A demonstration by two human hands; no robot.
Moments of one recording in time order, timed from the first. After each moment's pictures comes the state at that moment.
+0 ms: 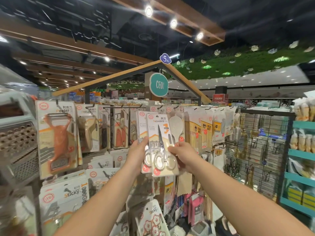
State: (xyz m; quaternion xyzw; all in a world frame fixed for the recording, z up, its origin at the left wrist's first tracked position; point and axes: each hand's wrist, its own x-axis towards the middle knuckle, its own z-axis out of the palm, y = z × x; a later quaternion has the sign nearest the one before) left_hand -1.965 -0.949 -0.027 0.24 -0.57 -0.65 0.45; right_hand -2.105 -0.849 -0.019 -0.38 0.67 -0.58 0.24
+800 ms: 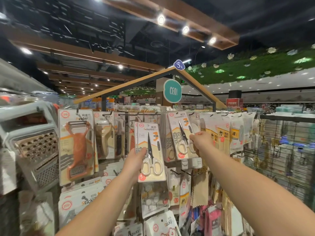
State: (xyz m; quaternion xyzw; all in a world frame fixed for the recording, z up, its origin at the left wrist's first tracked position) left_hand -1.925 -0.991 -0.030 0.29 -0.57 -0.61 0.47; right_hand -2.141 -0.903 0.030 -0.28 0.71 -0.64 0.10
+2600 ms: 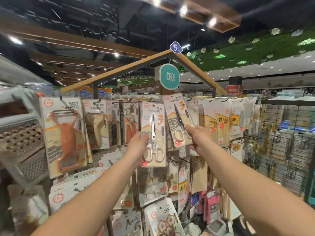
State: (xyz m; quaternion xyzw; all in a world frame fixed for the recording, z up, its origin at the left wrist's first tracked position) left_hand -1.950 -0.981 -0.017 0.32 -0.64 -0.54 0.44; right_hand -2.133 -0.892 0.002 -0.29 0.61 -0.70 0.23
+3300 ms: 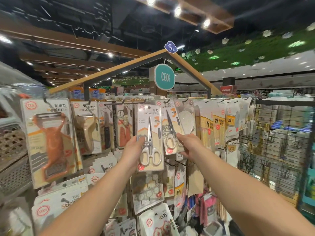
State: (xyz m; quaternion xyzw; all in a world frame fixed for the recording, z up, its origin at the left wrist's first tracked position) left_hand -1.964 -1.000 -0.027 0.28 -0.62 -0.59 0.44; right_hand -2.134 -0.910 -0.007 -0.27 0.66 -0.65 0.26
